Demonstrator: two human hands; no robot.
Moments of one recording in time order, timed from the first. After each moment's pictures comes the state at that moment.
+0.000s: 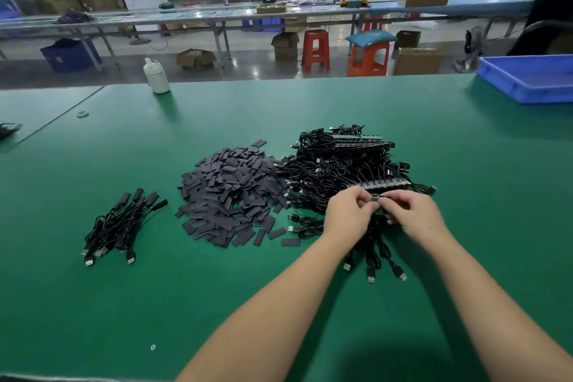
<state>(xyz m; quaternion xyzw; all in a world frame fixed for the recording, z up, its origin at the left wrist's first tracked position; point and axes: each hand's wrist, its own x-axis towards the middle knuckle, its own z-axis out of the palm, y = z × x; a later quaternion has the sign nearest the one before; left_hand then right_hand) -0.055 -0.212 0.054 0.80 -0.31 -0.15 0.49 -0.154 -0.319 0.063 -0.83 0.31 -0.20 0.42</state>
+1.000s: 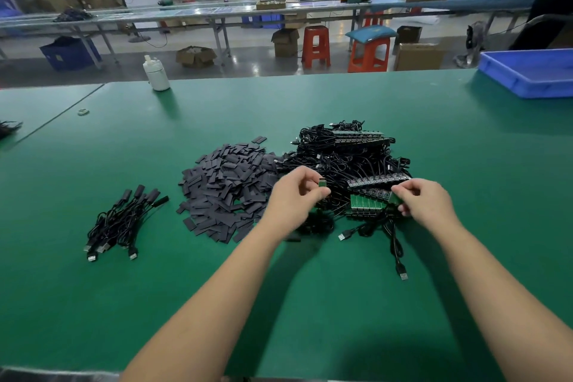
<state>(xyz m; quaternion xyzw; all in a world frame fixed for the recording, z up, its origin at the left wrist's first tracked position) -0.002 -0.125 0.081 0.76 -0.34 -0.12 0.54 -0.148 -0.346 0.062 -0.80 0.41 -0.19 0.40</state>
